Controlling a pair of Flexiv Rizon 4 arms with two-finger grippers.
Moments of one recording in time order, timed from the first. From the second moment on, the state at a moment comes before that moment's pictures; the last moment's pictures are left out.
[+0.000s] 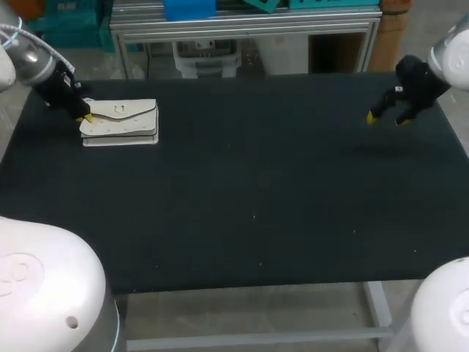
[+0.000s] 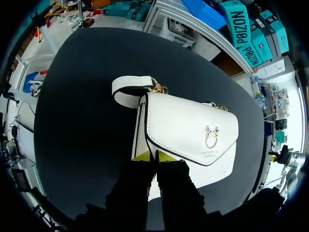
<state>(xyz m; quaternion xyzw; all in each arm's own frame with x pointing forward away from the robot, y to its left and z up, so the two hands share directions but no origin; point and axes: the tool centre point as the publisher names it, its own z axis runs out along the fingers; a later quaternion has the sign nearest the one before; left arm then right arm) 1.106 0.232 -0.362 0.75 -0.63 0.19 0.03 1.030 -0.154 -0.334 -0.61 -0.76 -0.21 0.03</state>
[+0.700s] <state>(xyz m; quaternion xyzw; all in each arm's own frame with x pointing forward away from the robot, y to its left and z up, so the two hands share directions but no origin) 1.157 0.325 -0.359 0.78 -0.60 0.16 -0.03 1.040 -0.163 -0.310 -0.67 -0.73 -0.13 -0.03</state>
